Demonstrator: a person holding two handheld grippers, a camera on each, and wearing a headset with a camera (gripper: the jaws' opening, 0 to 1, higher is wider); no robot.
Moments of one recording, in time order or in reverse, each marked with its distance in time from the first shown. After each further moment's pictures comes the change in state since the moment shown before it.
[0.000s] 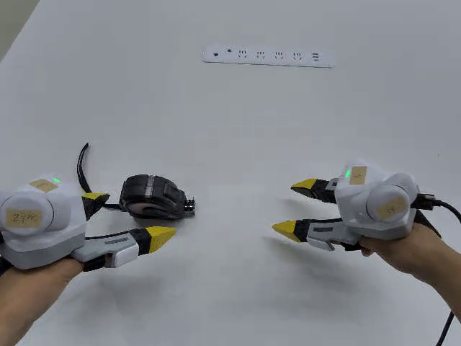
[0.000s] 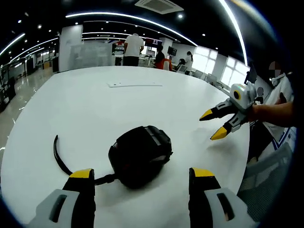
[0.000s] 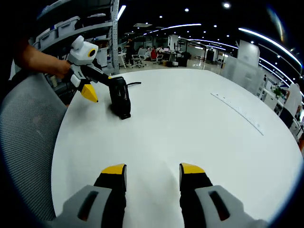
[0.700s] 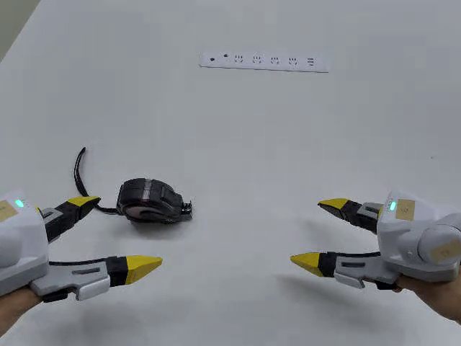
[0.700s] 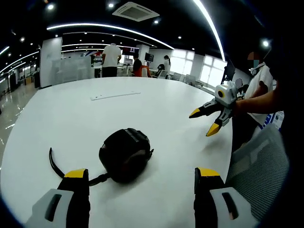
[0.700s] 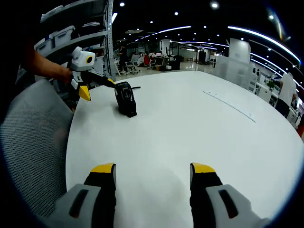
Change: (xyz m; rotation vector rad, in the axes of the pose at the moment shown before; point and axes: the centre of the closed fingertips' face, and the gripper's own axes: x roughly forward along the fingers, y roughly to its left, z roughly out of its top) left arm -0.029 -0.020 -0.002 0.130 -0.070 -0.155; right arm -0.040 0.020 -0.016 0.081 -0.053 -0.024
